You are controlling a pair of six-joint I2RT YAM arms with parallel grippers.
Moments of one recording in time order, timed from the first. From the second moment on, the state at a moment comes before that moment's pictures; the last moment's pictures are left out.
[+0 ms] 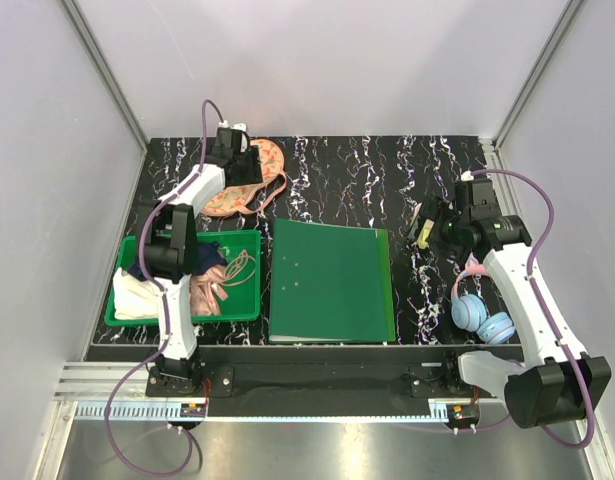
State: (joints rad) left arm -0.18 2.10 1.68 -0.35 0.02 -0.26; right arm 0.14 1.14 1.11 -0.89 -0.09 0.56
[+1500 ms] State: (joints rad) left arm -0.18 2.10 1.91 -0.48 0.30 -0.71; right arm 0.15 1.94 1.67 -0.78 -0.30 0.54
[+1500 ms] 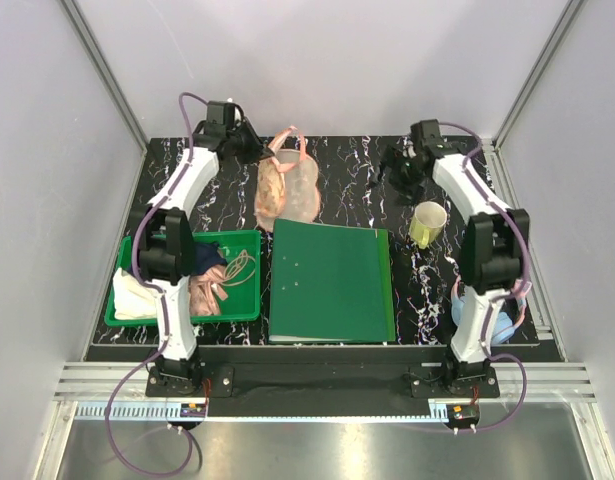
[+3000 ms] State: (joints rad) left arm 0.06 1.11 1.05 -0.92 -0.04 -0.56; right arm 0.49 2.72 2.47 -0.55 -0.27 0.83
